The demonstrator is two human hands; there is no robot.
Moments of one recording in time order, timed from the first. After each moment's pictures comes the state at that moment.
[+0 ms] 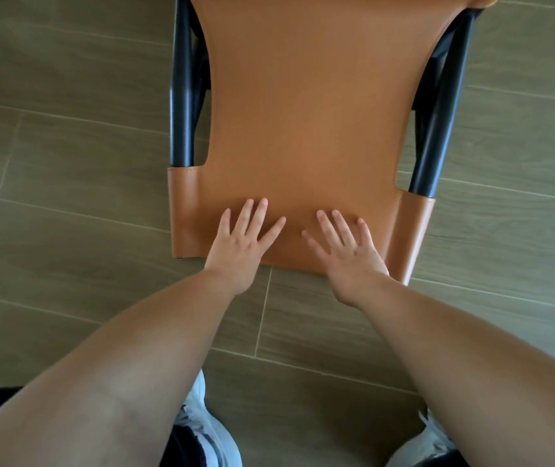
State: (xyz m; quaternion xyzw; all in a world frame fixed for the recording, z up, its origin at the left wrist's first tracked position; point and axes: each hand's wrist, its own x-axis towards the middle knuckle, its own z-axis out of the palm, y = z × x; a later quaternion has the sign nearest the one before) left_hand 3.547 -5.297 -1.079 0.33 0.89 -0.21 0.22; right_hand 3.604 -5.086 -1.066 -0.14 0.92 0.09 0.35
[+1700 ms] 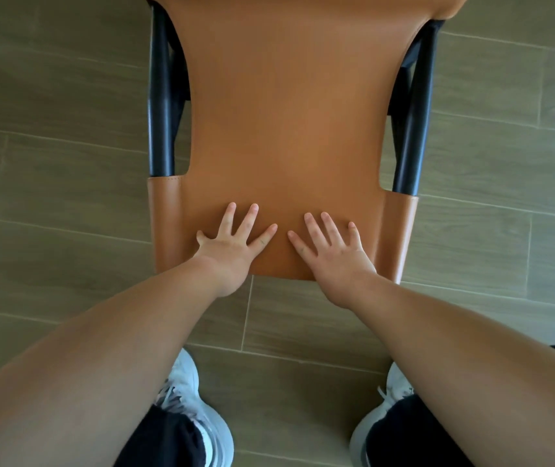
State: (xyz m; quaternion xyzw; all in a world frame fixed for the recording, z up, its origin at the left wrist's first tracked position) left_hand 3.519 -5.260 -0.975 0.28 0.84 -0.15 0.44; right_hand 3.590 -5.066 -0.978 -0.13 0.92 0.07 0.37
